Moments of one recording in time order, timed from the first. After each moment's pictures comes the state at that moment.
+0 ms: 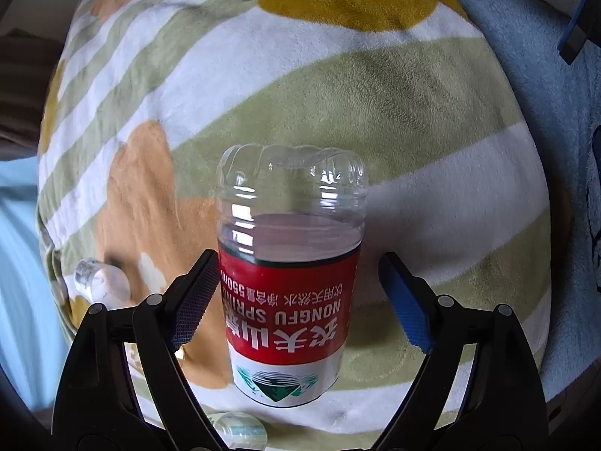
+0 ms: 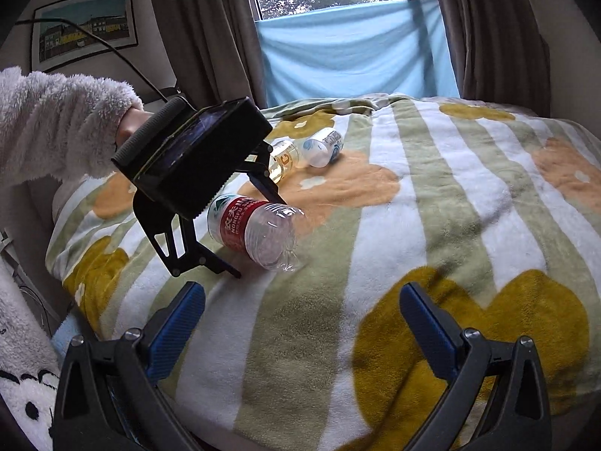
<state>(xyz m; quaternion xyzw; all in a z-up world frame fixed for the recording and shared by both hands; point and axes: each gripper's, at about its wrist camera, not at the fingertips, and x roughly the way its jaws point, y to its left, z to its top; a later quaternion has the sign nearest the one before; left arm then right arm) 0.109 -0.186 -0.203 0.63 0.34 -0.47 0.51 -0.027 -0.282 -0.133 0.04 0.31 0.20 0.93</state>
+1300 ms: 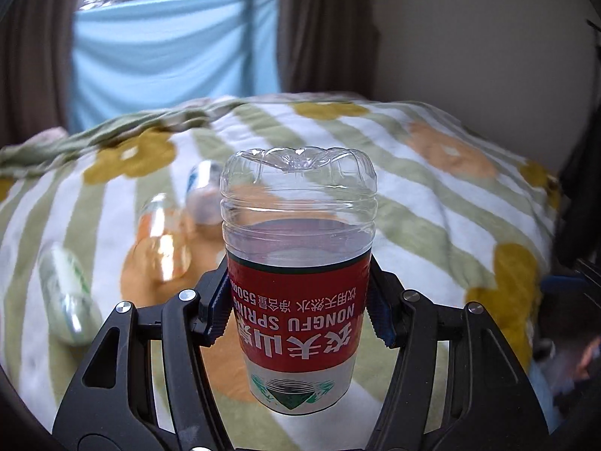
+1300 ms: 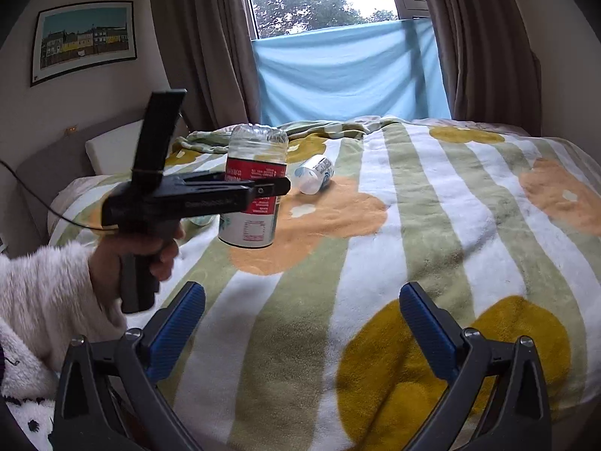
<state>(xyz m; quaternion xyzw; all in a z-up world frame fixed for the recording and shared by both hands) 0.149 -0.122 -0.143 0.05 0.27 -0.23 0.93 -0.026 -0.285 -0.111 0.04 0.28 0.19 0.94</state>
